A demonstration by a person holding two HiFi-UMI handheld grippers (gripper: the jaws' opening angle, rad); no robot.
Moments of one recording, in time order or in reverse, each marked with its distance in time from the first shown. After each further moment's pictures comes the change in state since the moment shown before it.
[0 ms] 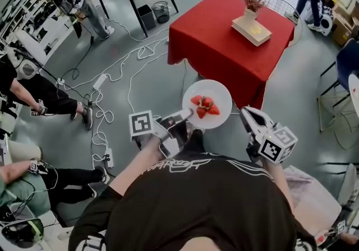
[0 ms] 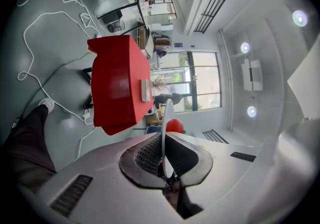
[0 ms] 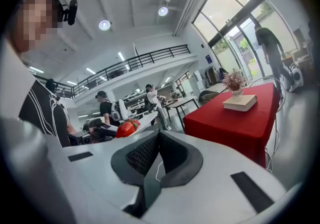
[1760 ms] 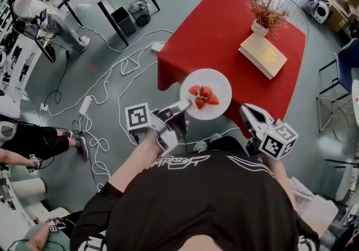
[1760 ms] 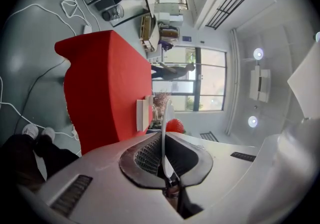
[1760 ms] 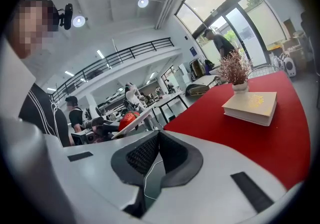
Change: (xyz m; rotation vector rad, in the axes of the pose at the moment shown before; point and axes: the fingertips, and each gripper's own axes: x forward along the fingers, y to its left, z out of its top) left arm 0.164 0.036 0.300 -0.096 0.107 -0.015; right arm 0.239 -0.180 0.083 0.135 0.054 -0.132
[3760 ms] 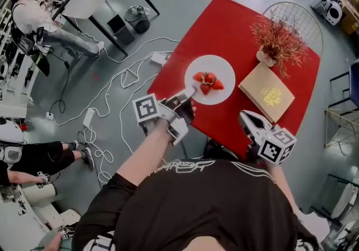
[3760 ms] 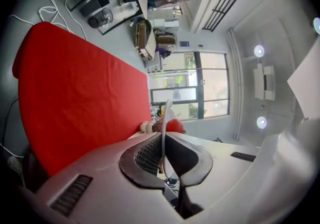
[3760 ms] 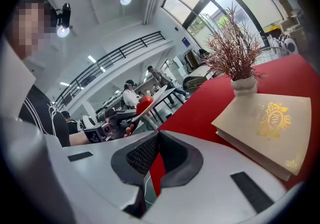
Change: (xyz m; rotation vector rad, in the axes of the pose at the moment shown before) left arm 0.189 0.007 0.174 0.079 -0.094 0.035; right arm 0.104 -0.153 0.072 0.118 0.058 0.034
